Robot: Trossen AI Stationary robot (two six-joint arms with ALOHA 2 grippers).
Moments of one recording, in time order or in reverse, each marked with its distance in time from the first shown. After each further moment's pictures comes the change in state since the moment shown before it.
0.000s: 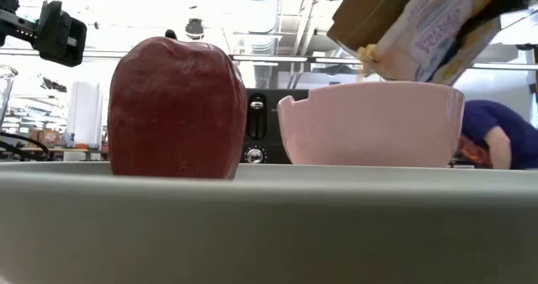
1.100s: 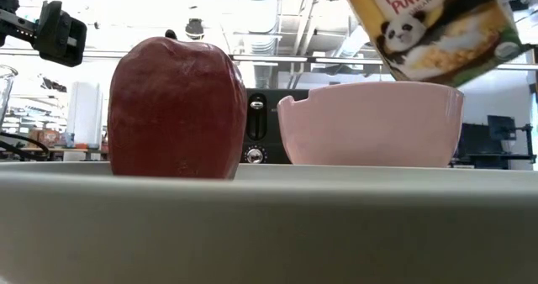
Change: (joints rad) left arm 0.000 0.000 0.000 0.000 0.000 0.000; right arm -0.009 -0.084 -0.002 0.001 0.160 1.133
